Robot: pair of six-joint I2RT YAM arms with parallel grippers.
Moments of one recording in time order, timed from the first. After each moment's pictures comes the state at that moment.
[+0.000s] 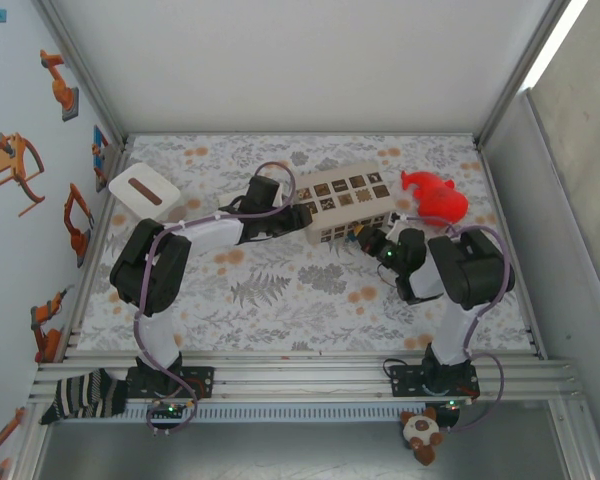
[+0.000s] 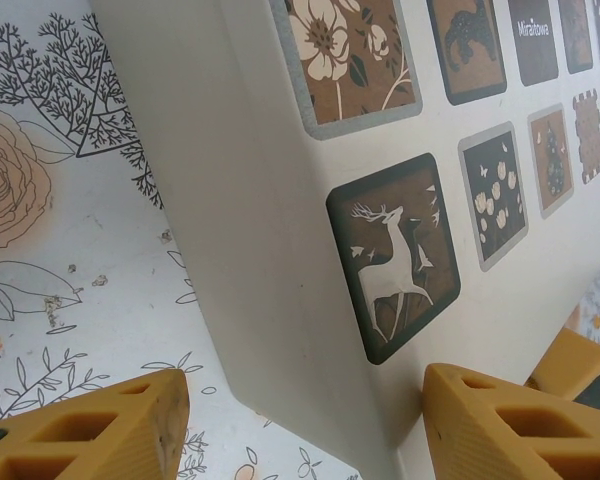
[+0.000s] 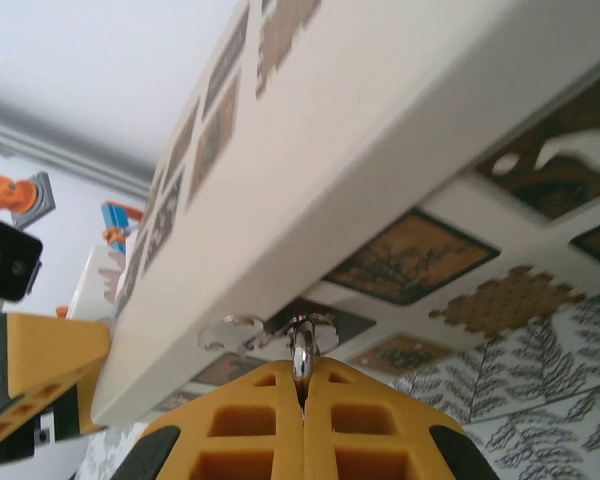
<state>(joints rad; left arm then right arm) -0.63 1.89 1.16 -0.06 0.29 -0.74 0.24 1.84 0.39 1.20 -0.40 0.91</state>
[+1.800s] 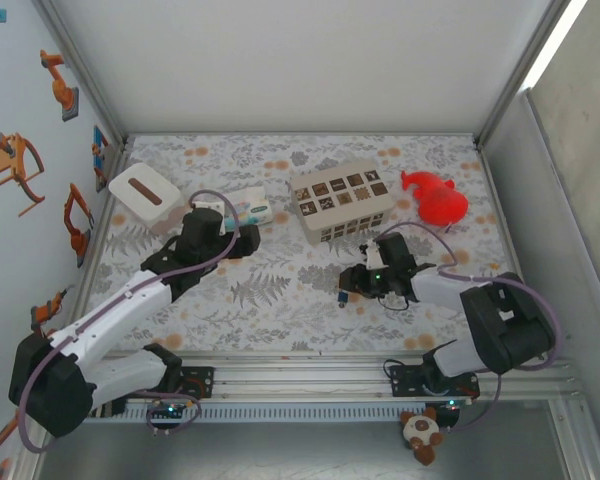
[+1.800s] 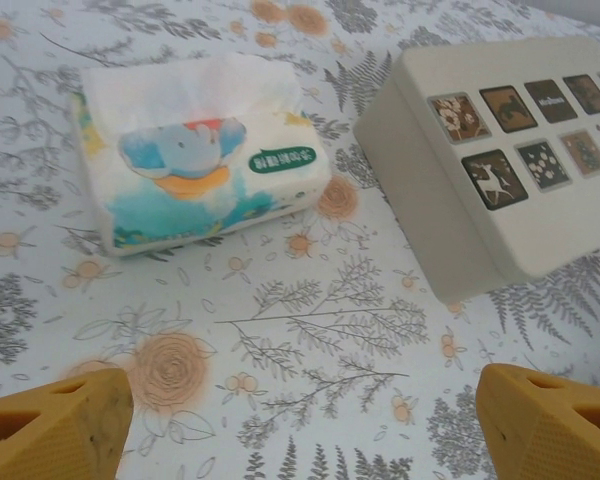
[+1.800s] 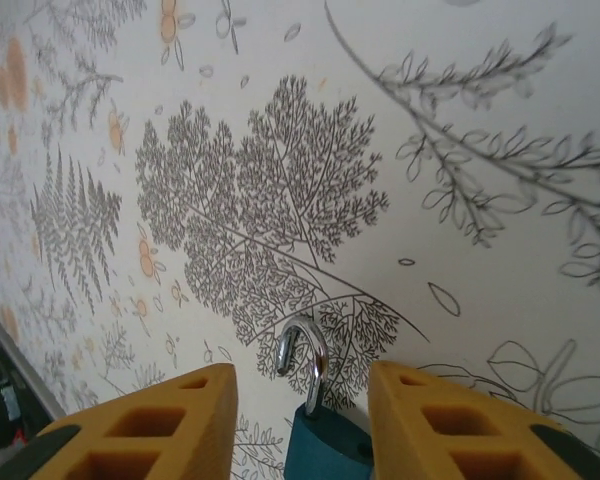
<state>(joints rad) -0.61 1.08 0.74 -0.32 -0.18 -0.50 0.43 1.41 0.50 -0.06 -0.55 0.60</state>
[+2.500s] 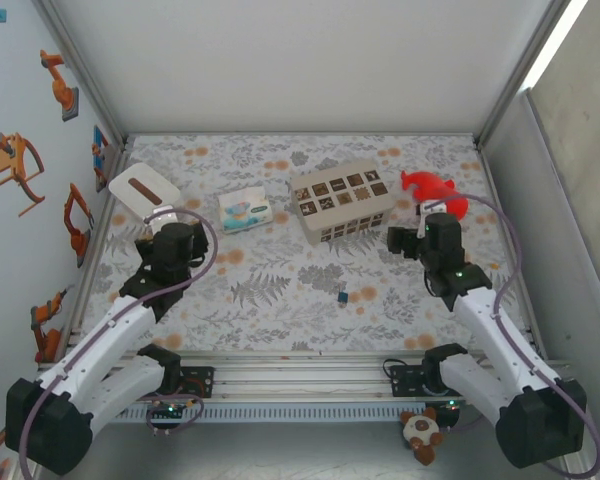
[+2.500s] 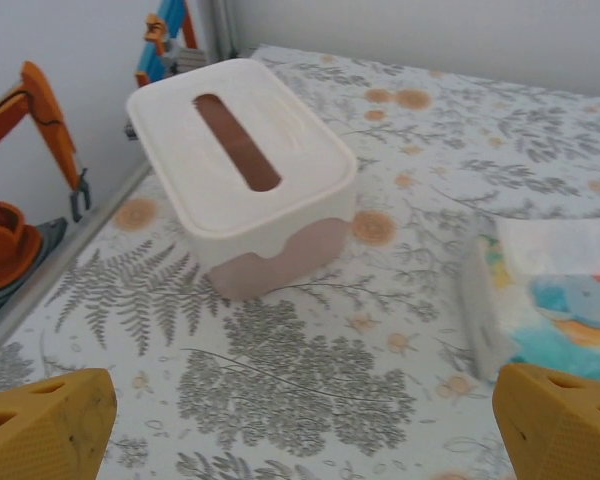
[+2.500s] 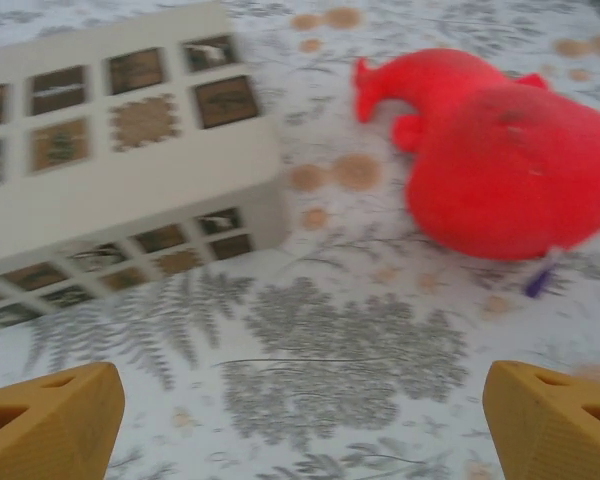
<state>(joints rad) -0.43 0.89 0.56 -0.23 -0.68 -0.33 0.23 0.91 0.62 -0.31 0.15 0.15</state>
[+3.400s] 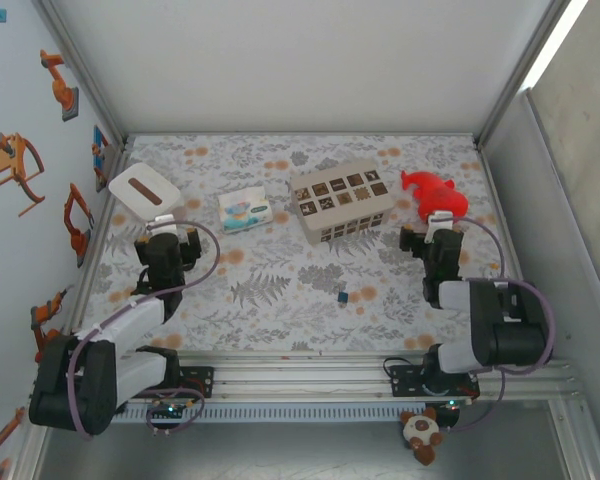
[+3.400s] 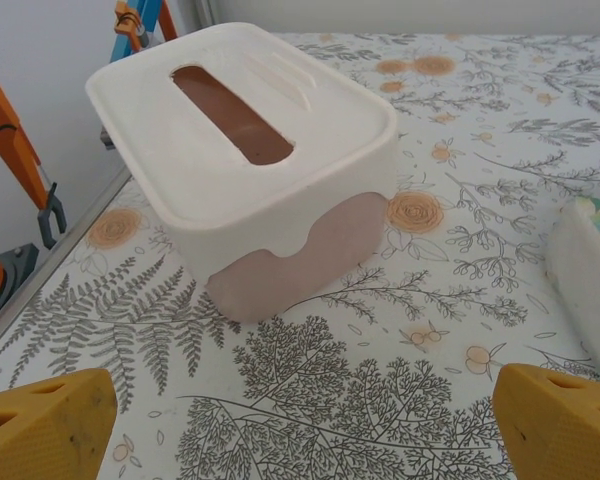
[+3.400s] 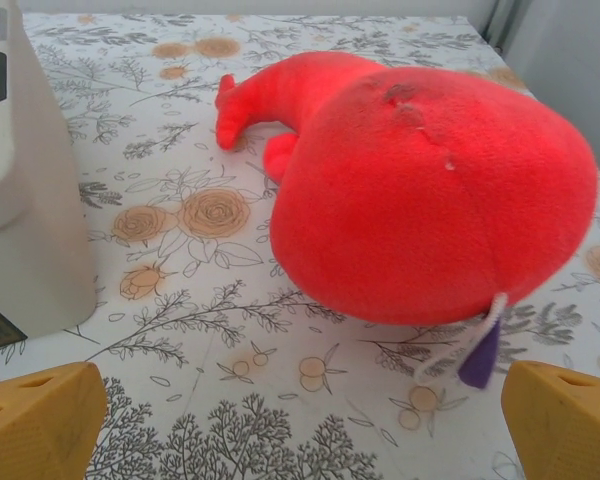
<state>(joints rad) -0.21 1.12 0.30 0.40 -0.43 -0.07 0.01 1.46 0.31 0.76 0.10 0.00</state>
